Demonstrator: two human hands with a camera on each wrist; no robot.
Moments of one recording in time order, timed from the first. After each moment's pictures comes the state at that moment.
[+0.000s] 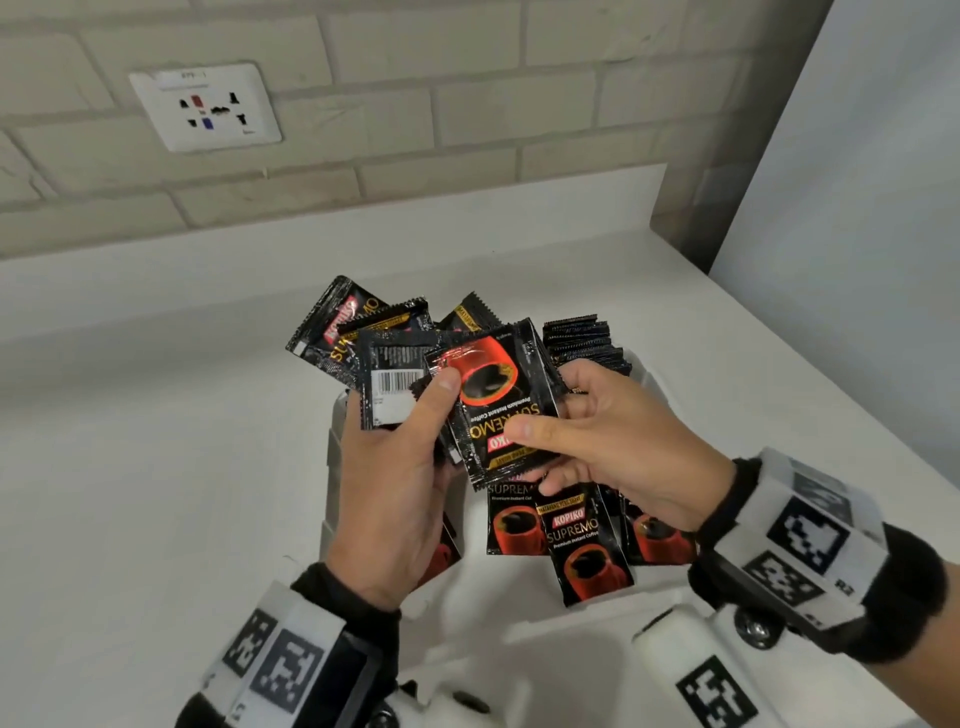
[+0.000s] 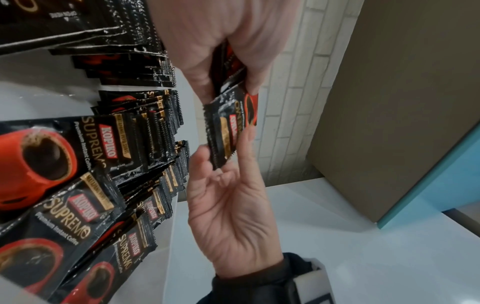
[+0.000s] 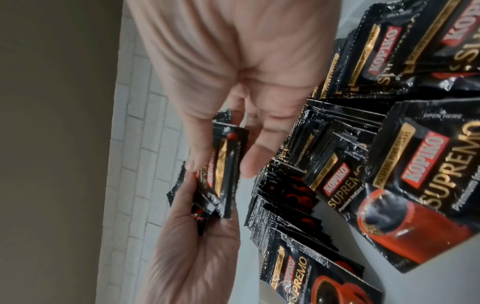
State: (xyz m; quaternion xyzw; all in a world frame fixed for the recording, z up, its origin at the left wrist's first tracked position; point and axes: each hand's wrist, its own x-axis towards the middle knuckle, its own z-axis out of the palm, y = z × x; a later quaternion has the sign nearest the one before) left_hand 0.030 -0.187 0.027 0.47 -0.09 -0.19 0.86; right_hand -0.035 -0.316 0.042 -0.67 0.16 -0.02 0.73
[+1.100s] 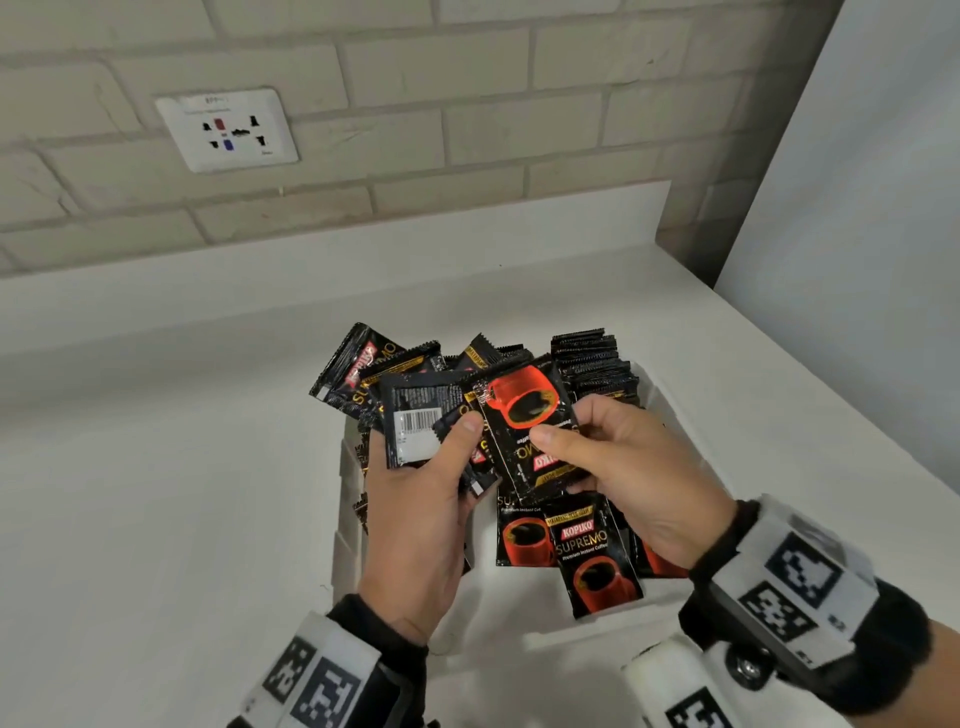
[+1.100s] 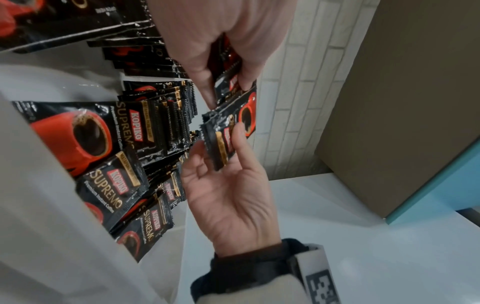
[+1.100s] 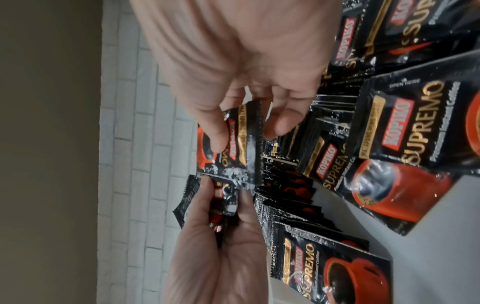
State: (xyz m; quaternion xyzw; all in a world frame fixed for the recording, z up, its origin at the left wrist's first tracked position) left_hand 0.021 -0.187 0.013 0.49 -0.03 -0.18 0.85; right_hand -0.038 -0.313 0.022 -0.69 0.23 -0.10 0.68
